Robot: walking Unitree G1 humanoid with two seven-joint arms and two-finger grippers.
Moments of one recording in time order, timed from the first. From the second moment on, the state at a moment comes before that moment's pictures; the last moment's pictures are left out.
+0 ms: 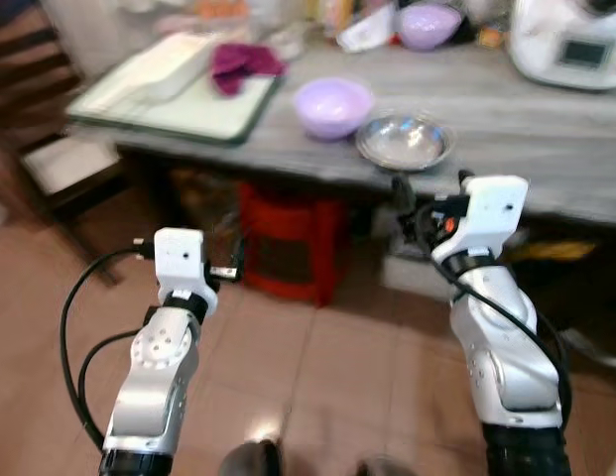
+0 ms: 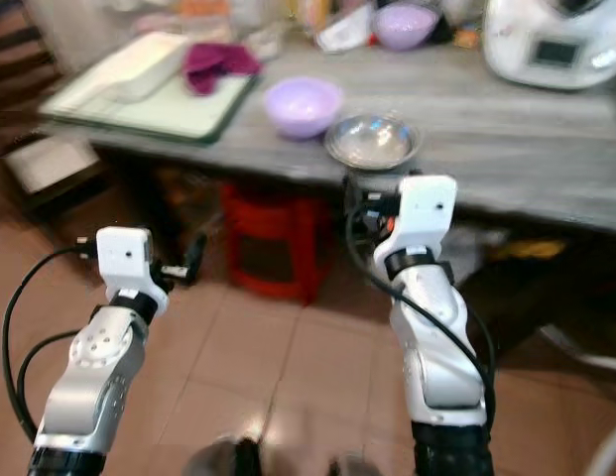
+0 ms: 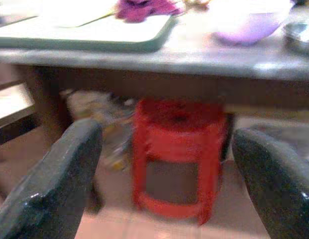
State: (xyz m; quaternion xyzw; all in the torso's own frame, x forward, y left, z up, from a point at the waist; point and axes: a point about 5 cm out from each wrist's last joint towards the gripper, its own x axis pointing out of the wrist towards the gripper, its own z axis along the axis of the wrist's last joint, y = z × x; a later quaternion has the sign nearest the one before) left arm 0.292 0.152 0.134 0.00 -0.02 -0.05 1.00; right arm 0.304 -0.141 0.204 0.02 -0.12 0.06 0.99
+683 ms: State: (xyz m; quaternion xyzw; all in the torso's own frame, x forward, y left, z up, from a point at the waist) left arm 0.293 0.139 0.119 -0.02 -0.02 -0.08 1.00; right arm 0.287 -0.156 0.163 0.02 -0.03 0.05 1.00
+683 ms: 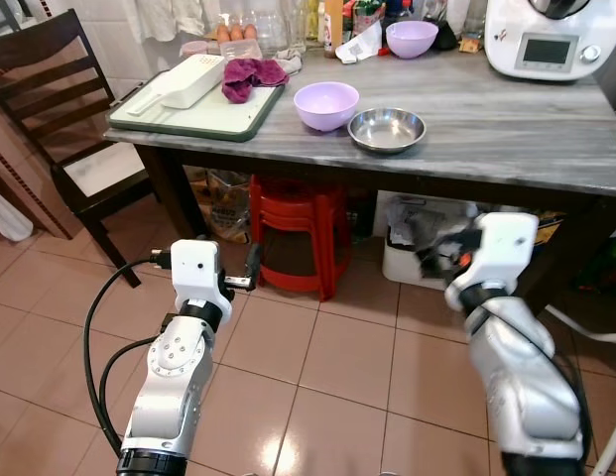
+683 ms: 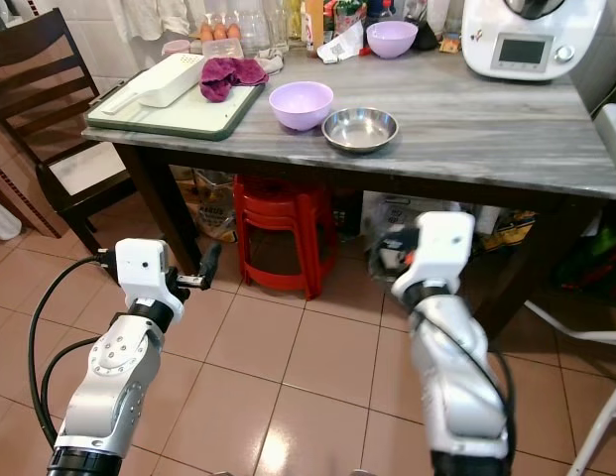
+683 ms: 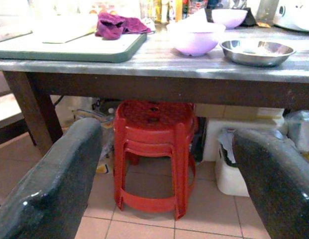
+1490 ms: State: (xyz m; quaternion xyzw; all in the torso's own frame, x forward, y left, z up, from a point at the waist) left arm 0.295 0.135 0.123 -0.04 -0.03 -0.08 1.00; right arm 0.297 -0.153 0.174 0.03 -0.08 -0.02 1.00
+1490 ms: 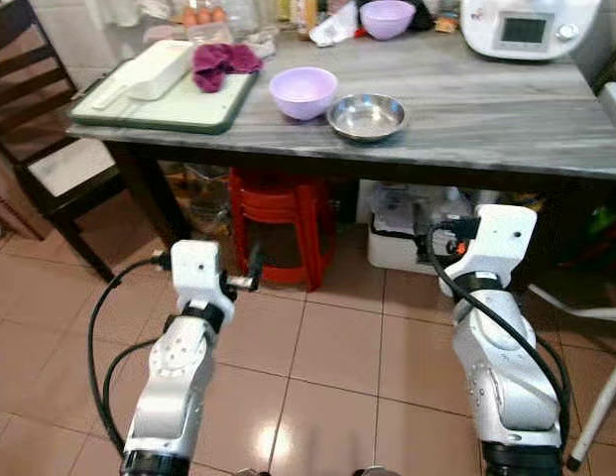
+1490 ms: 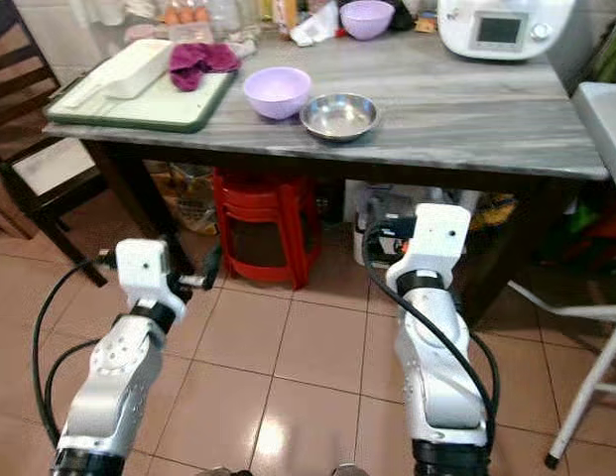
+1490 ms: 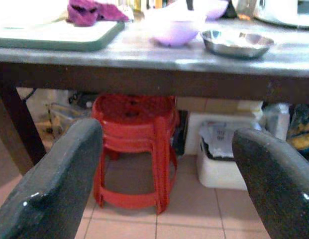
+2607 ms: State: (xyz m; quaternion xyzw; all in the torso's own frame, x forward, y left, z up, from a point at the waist) left arm 0.287 0.144 0.122 -0.04 -0.04 -0.09 0.99; right arm 0.302 -0.146 0.177 -0.01 -0.09 0.01 1.00
